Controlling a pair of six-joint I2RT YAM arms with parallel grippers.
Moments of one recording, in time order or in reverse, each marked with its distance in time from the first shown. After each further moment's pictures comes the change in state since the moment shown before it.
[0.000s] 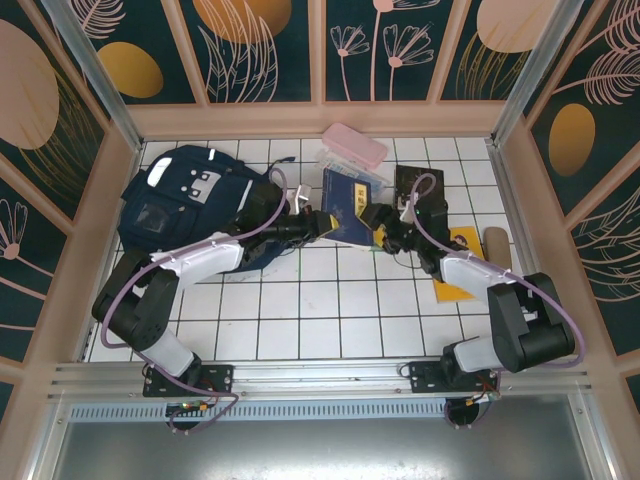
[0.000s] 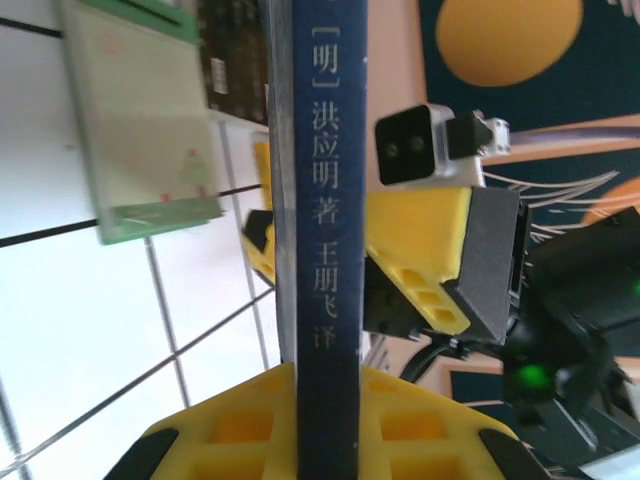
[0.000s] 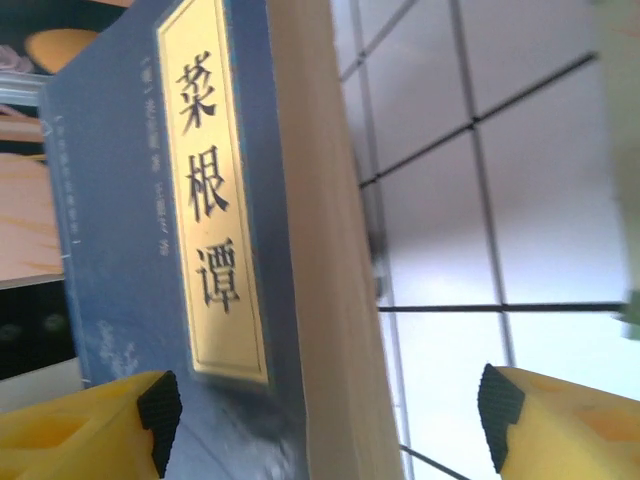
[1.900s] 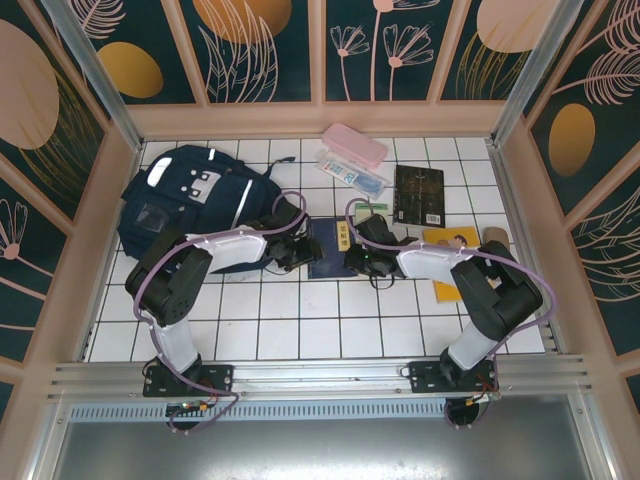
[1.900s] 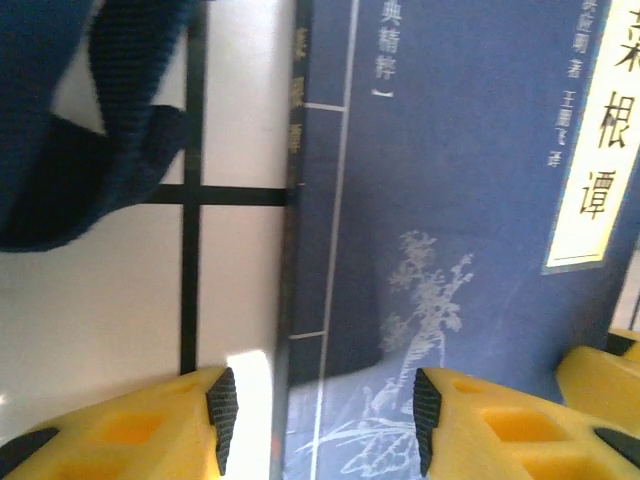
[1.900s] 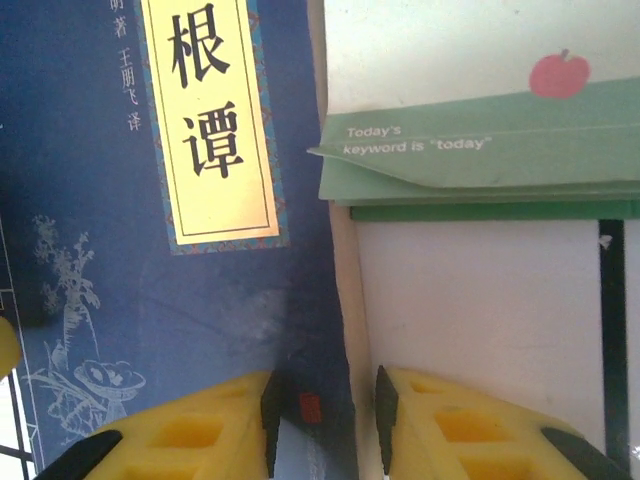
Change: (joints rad) left arm -0.055 0.217 0.109 -0.555 -0.434 0.181; right arm 0.342 0.237 0.174 -0.529 0.552 -0.341
